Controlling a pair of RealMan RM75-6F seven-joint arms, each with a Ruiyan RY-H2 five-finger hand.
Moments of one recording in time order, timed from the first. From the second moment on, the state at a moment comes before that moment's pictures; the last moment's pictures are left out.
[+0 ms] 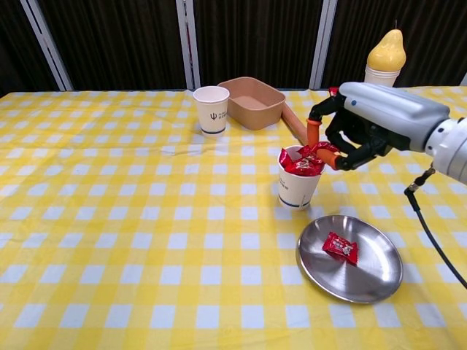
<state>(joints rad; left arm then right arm) -0.06 -1.09 0.01 -1.73 1.54 1.48 -0.05 0.59 -1.54 0.20 -1.54 -1.42 1.09 -0.16</state>
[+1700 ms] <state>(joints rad) -0.06 -1.08 0.01 -1.73 1.56 1.49 -0.08 0.47 -1.41 0.16 -1.62 -1.51 1.38 -0.05</state>
